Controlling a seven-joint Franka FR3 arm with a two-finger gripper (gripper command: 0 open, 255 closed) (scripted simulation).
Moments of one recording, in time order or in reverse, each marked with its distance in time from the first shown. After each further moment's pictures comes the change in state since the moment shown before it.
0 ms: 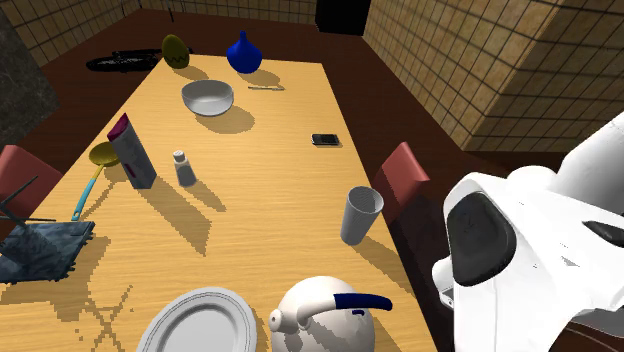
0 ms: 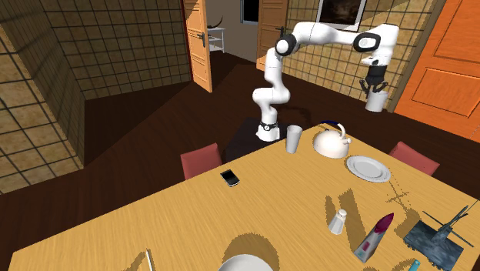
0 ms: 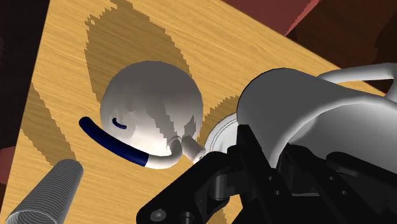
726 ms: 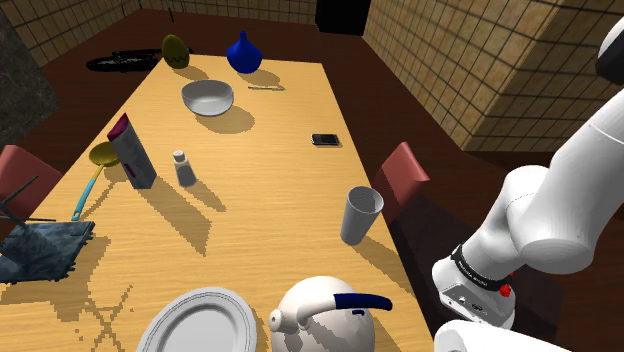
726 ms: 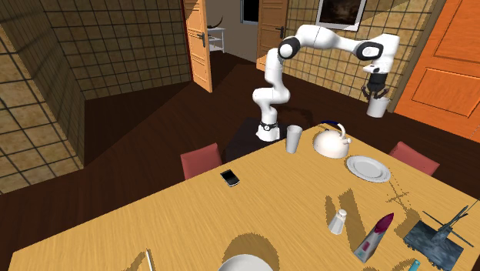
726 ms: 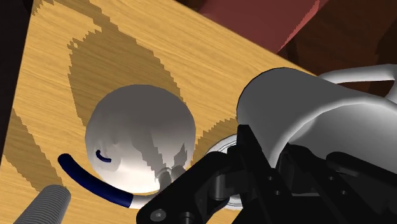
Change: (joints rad) arm 0.033 0.127 0.089 -0.038 -0.123 0.089 0.152
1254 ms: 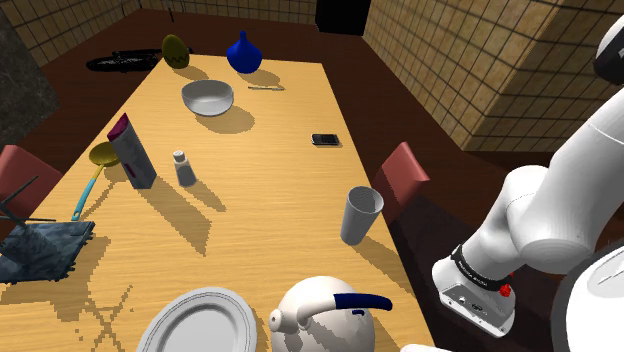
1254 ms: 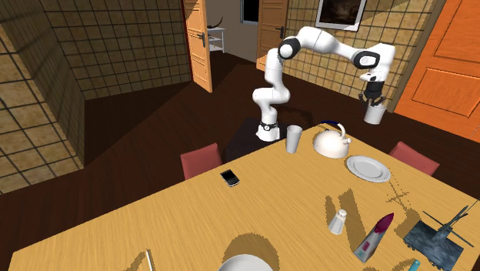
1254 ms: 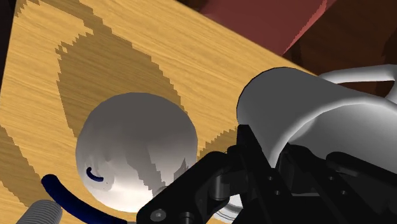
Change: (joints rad) arm -0.001 0.006 0.000 -0.105 -0.009 0.107 0.012
